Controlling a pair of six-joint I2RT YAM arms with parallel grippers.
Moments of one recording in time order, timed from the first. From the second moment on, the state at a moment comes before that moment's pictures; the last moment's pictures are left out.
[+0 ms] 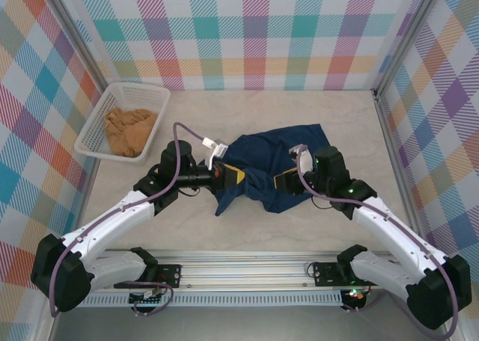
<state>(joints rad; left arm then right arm) -0.61 1.12 0.80 -0.02 0.71 -0.43 0.54 0.97 0.73 -0.38 -0.38 0.21</state>
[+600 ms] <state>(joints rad) -0.61 1.12 0.80 -0.02 0.72 -0.41 0.74 1.20 0.79 -0.26 -0.20 0.09</state>
